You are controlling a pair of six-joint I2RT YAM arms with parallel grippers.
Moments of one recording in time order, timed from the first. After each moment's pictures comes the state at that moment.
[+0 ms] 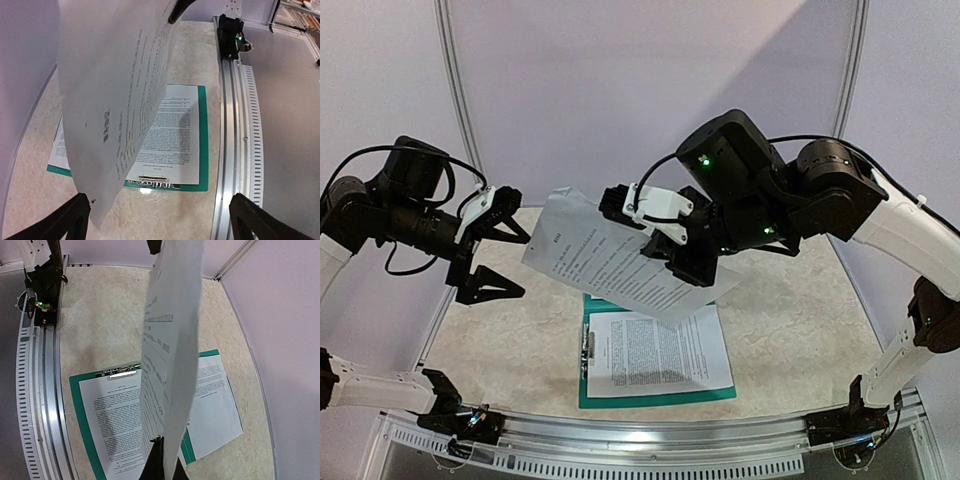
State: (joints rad) left arm -0.65 1.03 1.43 -1.17 0.52 0.59; right arm 1.29 1.65 1.97 -1.04 0.24 -0.28
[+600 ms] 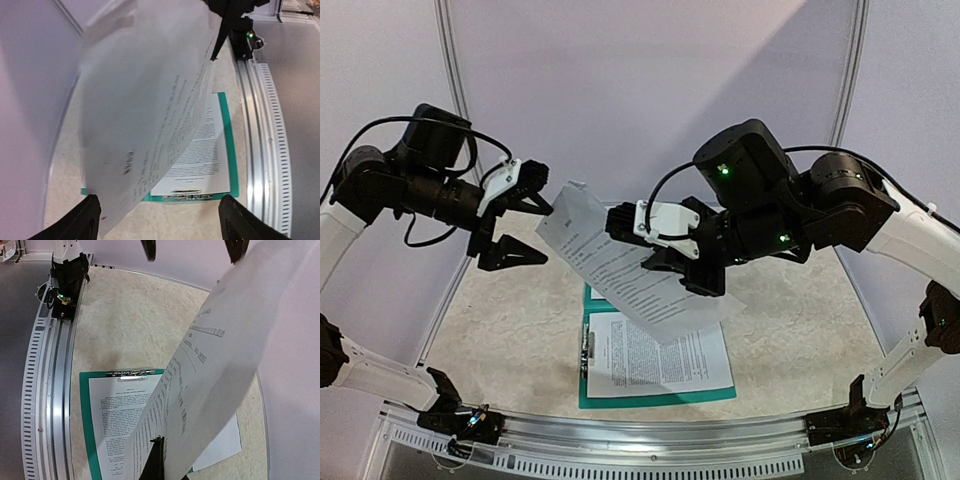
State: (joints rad) left arm -0.74 1.20 1.62 -1.14 0.43 0.69; right arm 1.29 1.57 1.84 -0.95 0.14 -0.40
